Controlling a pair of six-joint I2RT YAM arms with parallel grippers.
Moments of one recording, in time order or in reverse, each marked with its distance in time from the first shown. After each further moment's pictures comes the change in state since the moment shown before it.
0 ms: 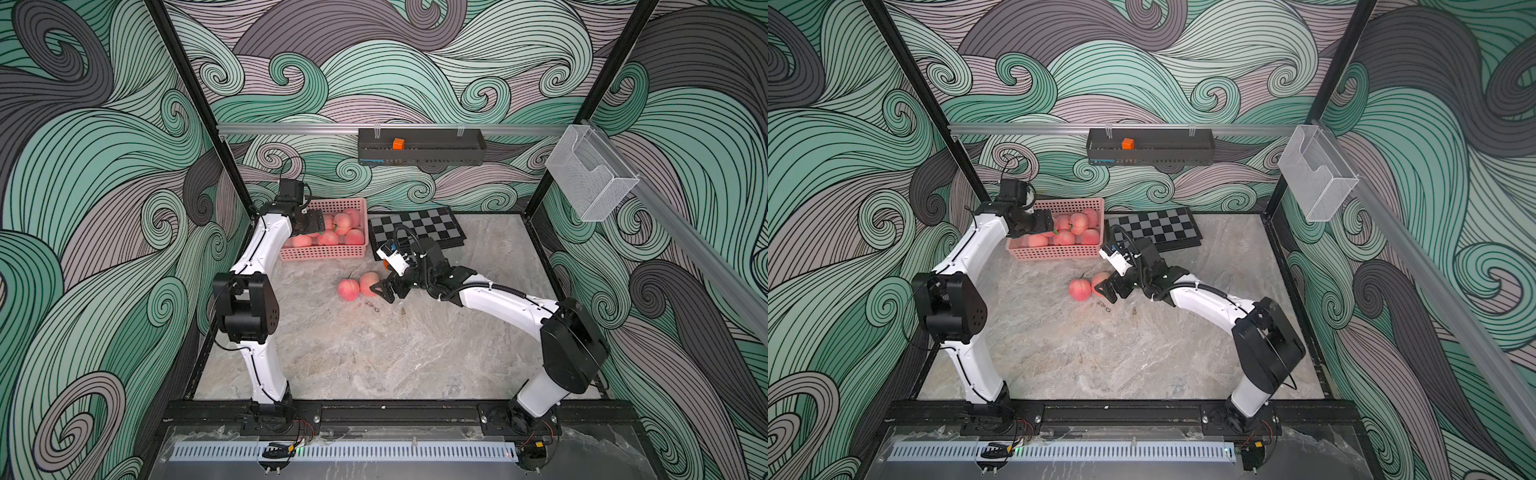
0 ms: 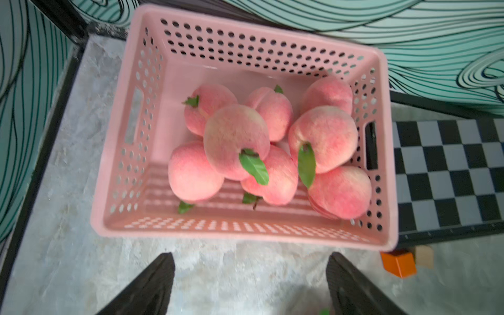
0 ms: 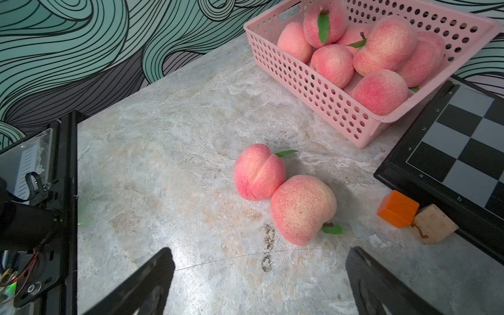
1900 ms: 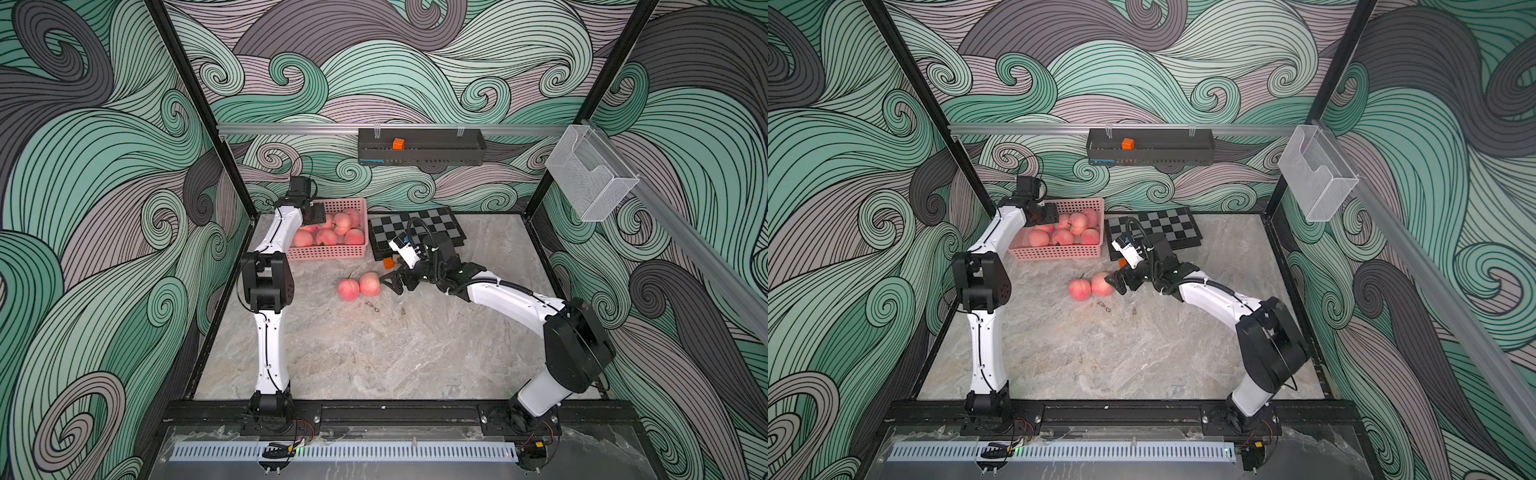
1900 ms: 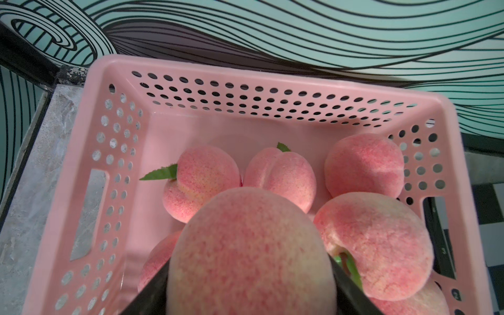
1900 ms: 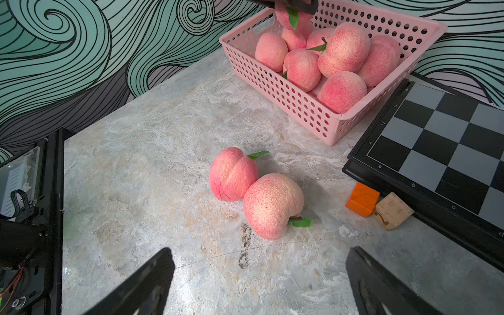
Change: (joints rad) left arm 0.032 0.448 0.425 0.072 -0.056 0.062; right arm -0.106 -0.003 -0.019 0.039 -0.047 0.004
